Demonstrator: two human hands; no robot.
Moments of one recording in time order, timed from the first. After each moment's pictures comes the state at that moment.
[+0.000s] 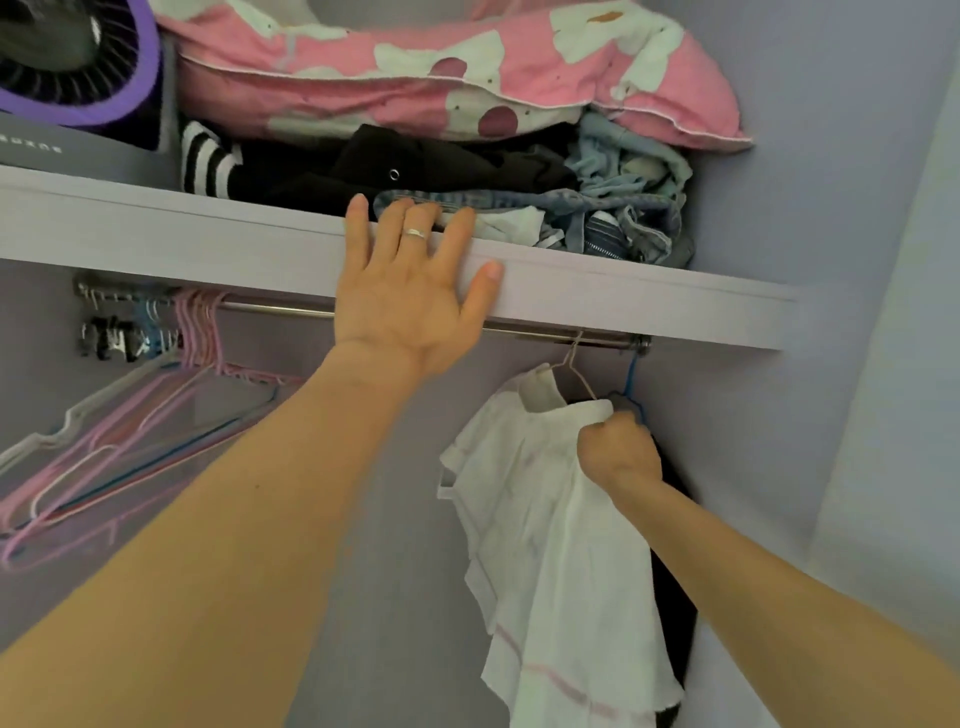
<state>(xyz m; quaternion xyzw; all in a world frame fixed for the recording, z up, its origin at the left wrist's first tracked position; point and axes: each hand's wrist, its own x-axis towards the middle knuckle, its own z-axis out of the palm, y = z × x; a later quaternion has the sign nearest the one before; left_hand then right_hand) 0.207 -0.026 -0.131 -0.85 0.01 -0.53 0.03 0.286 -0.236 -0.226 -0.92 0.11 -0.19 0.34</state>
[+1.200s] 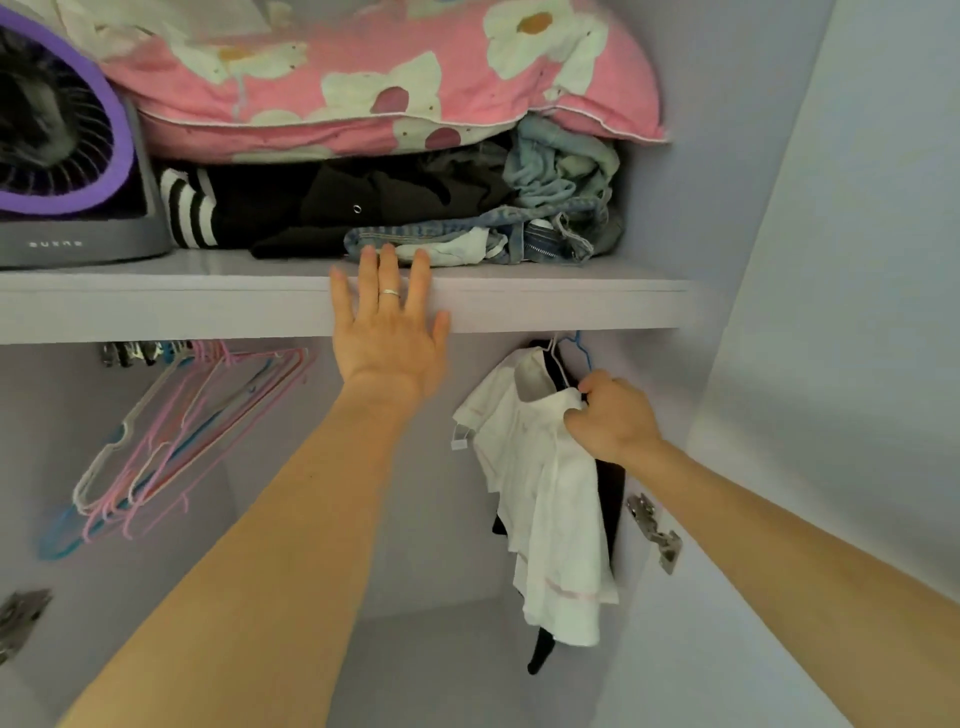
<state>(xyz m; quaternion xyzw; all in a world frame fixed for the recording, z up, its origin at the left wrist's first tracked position) 0.164 -0.040 -0.108 -0.95 -0.07 -0.30 0.06 0.187 -0.277 -0.169 -0.97 0.02 -0.13 0.23</state>
